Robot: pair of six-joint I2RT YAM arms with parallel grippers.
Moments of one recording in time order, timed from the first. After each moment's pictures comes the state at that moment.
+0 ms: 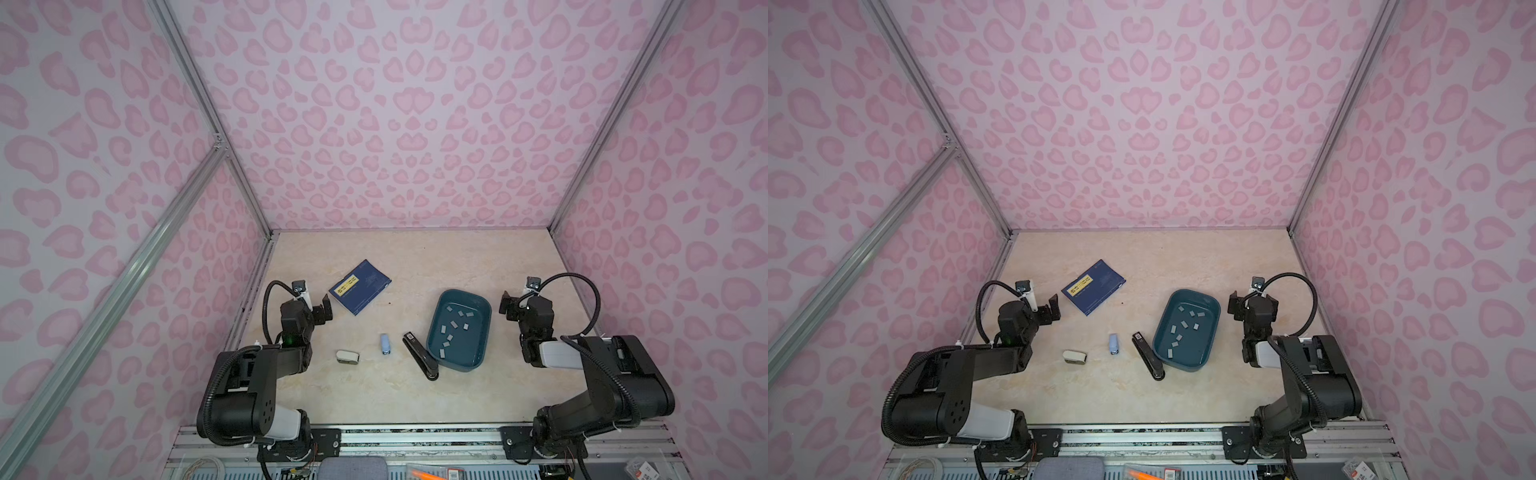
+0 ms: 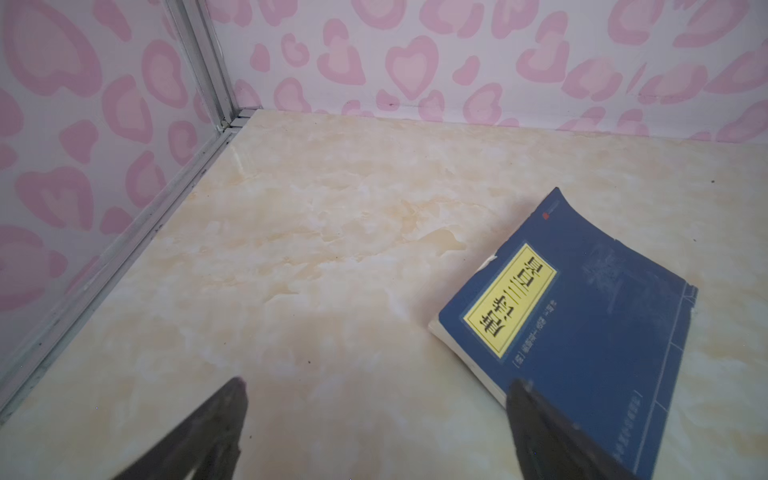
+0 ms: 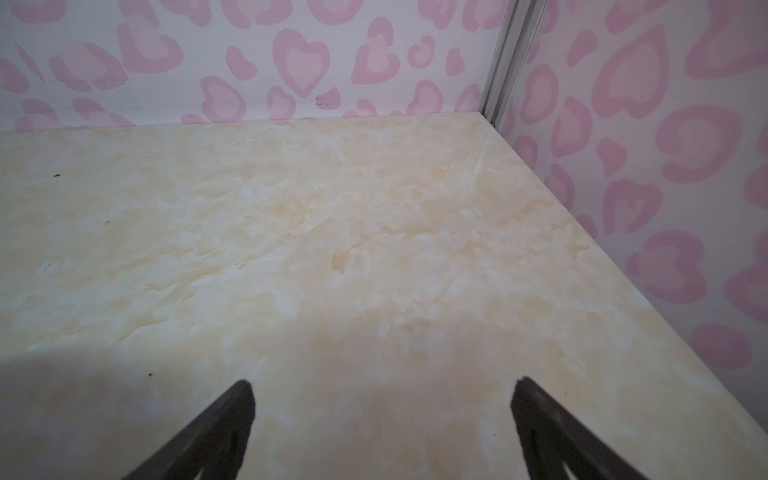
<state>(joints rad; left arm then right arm) 0.02 1.46 0.34 0.76 -0.04 -0.05 0.03 1.53 0.36 0.80 0.23 0.04</state>
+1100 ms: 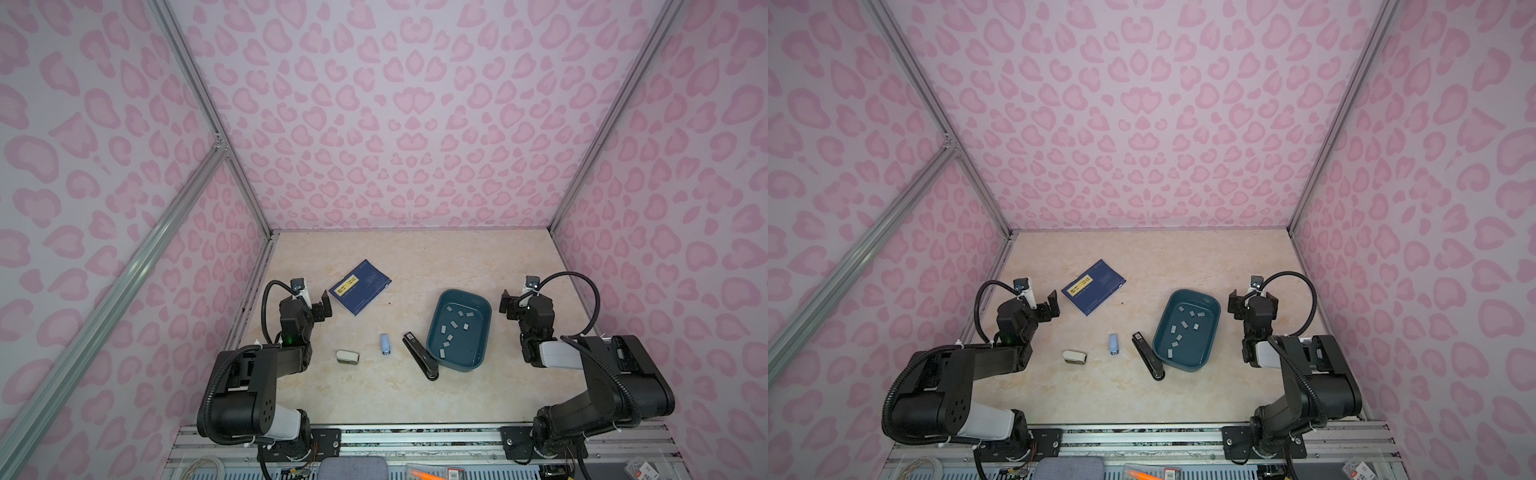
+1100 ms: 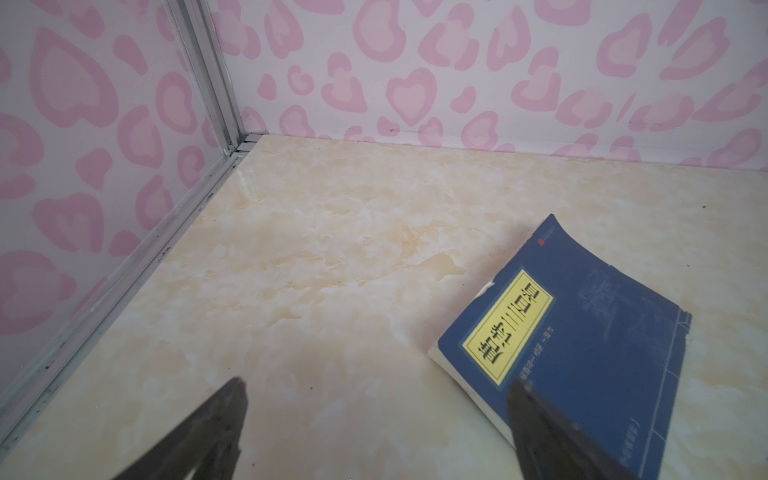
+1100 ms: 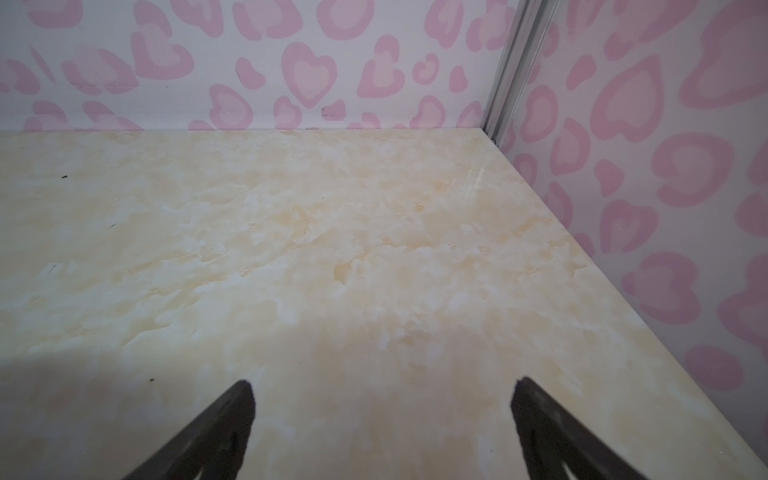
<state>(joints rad) 0.02 1.46 0.34 0.80 -0.04 -0.05 0.03 1.53 0.36 0.83 0.23 0.02</state>
